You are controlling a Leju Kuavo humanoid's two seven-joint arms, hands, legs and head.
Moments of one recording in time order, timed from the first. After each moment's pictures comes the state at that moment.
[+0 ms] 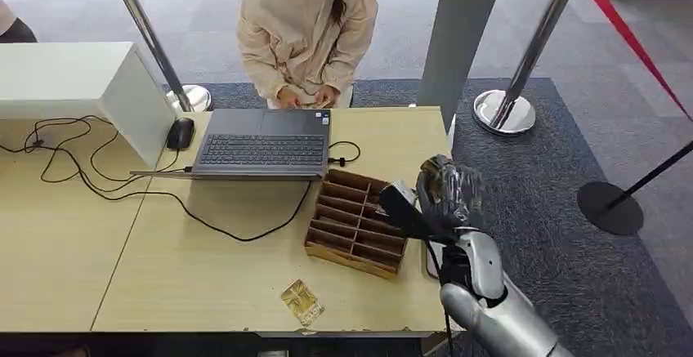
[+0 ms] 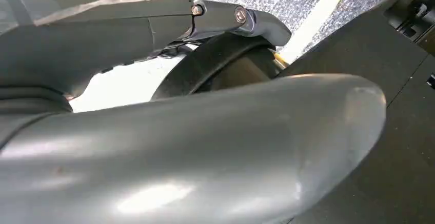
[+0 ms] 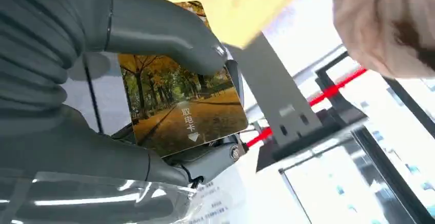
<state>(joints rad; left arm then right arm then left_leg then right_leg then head) -0.19 0.00 -1.19 -0.22 0.59 -0.12 0.40 -0.33 -0.24 0.64 -1.49 0.92 -0.52 0.51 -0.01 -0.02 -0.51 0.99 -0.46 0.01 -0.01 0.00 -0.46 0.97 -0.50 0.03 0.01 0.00</state>
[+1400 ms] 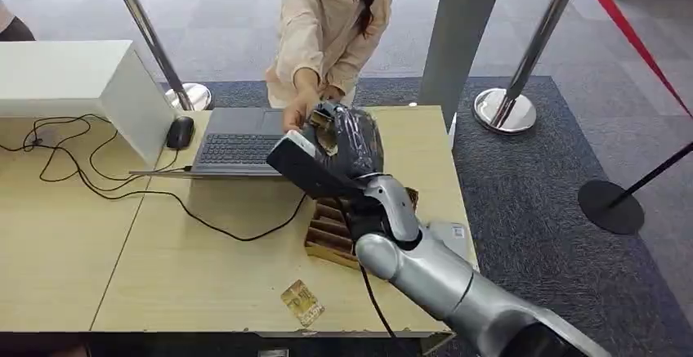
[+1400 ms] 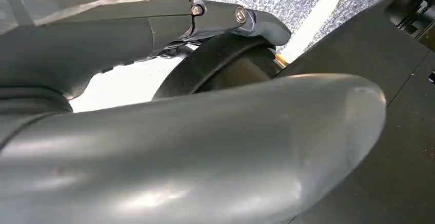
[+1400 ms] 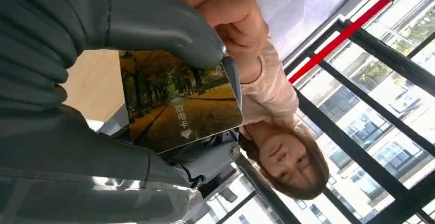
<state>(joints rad) -0.20 0.00 -1.20 -0.22 0.59 -0.13 0.40 -0.69 0.05 0.91 -1.25 0.58 -0.56 0.35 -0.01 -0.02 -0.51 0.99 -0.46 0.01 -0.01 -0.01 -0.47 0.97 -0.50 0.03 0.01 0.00</state>
